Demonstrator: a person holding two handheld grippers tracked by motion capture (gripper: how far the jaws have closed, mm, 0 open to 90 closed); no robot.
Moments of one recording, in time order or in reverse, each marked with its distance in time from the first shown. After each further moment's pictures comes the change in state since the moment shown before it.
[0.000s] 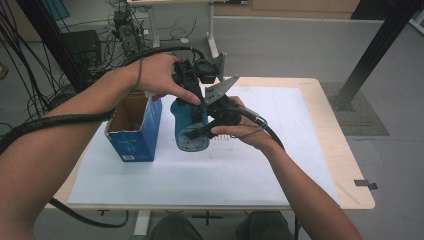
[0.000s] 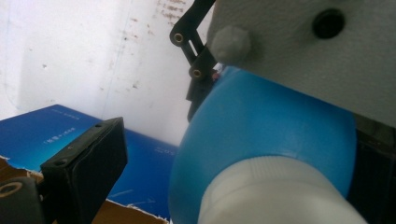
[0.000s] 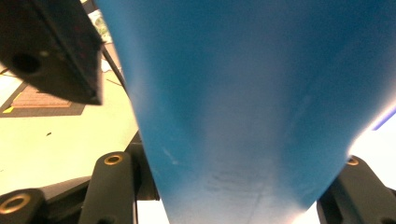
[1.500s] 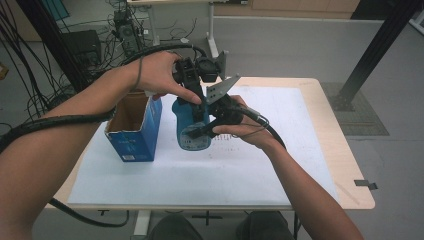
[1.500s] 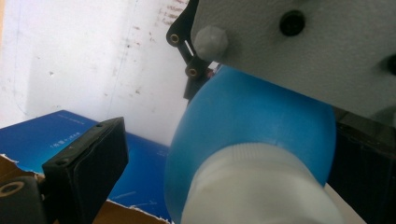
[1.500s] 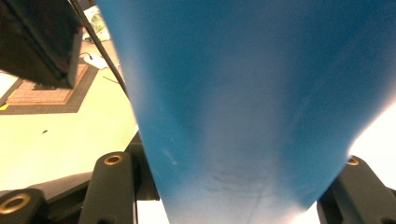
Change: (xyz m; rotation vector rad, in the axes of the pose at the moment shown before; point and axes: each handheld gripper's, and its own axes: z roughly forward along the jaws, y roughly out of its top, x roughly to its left) left arm -0.005 0.000 -0.006 -0.022 0.016 0.011; right arm 0.000 0.000 -0.004 0.012 -0.012 -0.007
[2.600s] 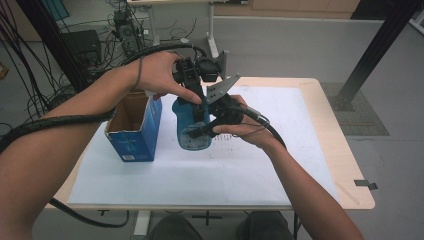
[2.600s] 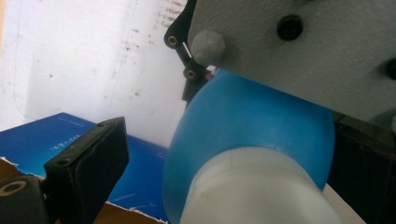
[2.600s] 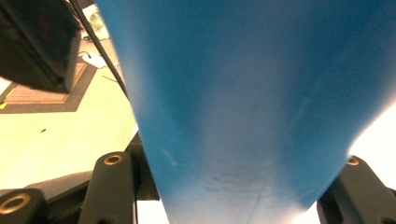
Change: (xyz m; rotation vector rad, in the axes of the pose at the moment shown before) left arm 0.000 0.001 -0.001 -0.004 -0.003 0.013; right arm 0.001 0.001 -0.002 0.003 -0.005 -0.001
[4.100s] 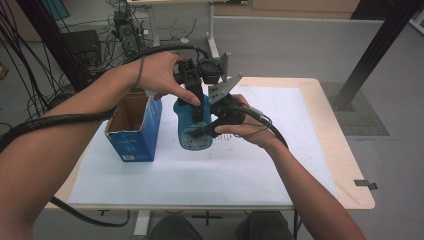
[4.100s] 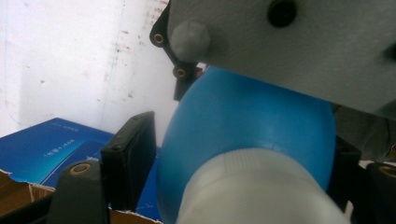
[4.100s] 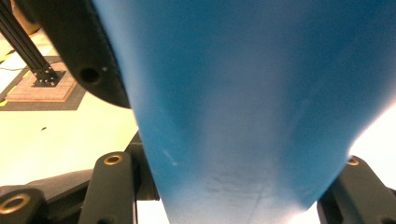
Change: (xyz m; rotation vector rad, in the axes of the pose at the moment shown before) left arm -0.004 0.001 0.000 0.015 -0.026 0.044; right arm 0.001 0.001 -0.004 -0.014 0.003 -0.036
